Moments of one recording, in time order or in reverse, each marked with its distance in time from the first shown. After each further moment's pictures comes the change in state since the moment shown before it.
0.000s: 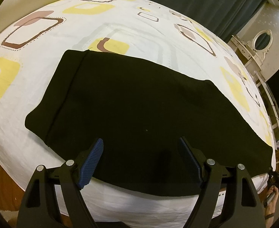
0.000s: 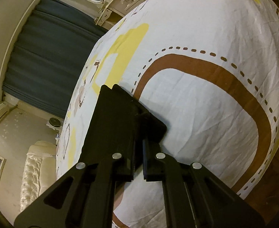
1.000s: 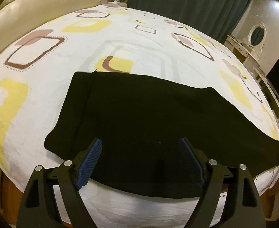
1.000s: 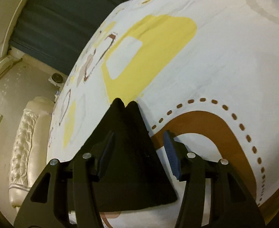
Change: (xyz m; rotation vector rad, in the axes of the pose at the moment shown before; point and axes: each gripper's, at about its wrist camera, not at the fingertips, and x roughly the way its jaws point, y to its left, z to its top) left arm -0.014 0.009 0.007 0.077 -0.086 0.034; right arm 0.060 0.042 0.078 -0.263 0.287 0.002
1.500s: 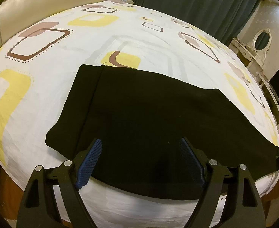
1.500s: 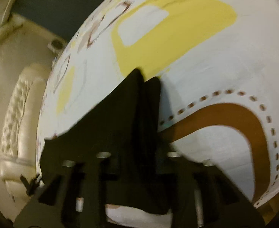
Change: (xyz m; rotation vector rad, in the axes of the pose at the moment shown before) left arm 0.005 0.009 -0.001 -0.034 0.017 0.007; right arm 0.027 0.038 -0.008 -0.189 0.222 -0.071
